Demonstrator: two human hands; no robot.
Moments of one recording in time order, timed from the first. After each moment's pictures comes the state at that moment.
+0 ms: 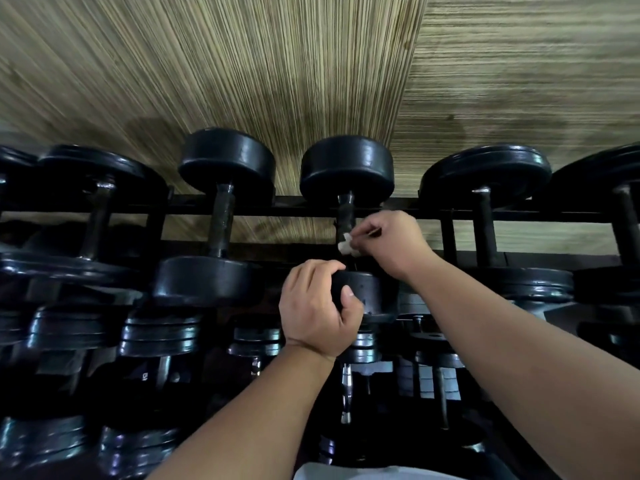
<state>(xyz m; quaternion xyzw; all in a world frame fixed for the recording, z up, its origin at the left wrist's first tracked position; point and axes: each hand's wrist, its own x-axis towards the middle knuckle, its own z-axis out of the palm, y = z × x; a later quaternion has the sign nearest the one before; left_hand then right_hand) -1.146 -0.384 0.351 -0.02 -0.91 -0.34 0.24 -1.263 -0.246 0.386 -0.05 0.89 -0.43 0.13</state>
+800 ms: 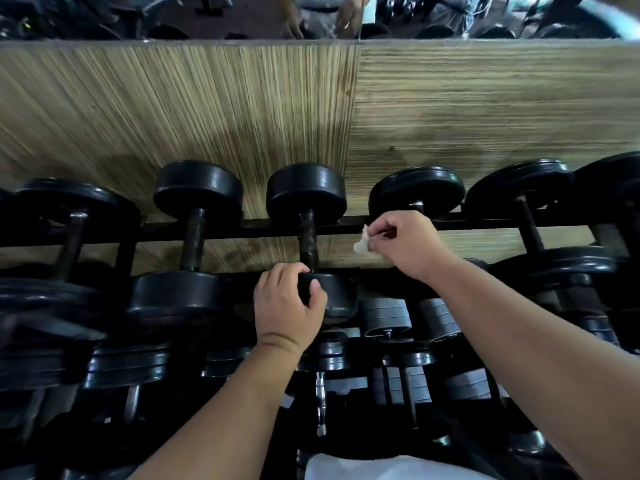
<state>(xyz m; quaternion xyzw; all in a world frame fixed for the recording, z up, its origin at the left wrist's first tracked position) -1.141 -0.378 0.365 0.02 -0.93 -0.34 0.15 -1.229 -0.167 0.447 0.00 0.91 -0.40 0.06</state>
